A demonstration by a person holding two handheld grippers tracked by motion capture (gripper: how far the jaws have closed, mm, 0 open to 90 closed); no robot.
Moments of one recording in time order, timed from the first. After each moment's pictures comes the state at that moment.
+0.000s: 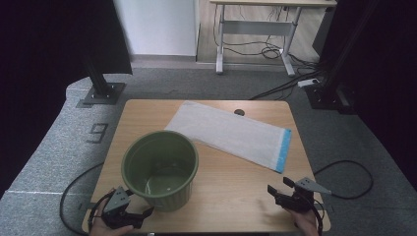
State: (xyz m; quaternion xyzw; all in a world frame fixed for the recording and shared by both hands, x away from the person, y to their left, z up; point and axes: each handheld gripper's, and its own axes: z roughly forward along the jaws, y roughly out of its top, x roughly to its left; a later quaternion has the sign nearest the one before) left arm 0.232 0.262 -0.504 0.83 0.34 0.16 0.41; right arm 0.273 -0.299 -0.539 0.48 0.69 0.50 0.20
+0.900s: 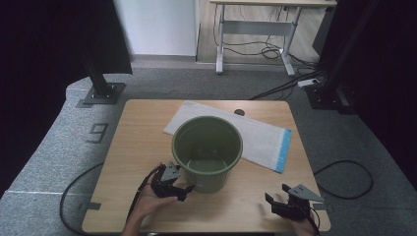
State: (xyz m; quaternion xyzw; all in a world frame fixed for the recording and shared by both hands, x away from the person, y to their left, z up) left arm 0.313 0.148 -0.503 0.86 0.28 0.16 0.40; right arm 0.253 -0.284 -0.544 0.47 0.72 0.44 0.23
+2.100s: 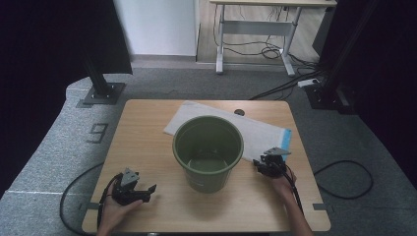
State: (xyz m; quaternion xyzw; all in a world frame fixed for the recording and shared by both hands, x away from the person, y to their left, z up) left arm 0.292 0.261 -0.523 0.81 0.43 0.20 0.35; right arm 0.395 -0.249 -0.553 0.46 0.78 0.37 0.22
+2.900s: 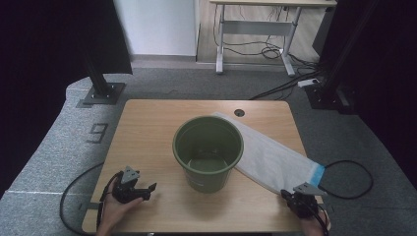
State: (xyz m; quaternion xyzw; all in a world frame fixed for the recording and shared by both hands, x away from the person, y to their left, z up) left arm 0.297 0.260 -0.521 0.81 0.43 0.20 0.35; right arm 0.259 -0.308 -0.545 0.50 0.76 0.36 0.22
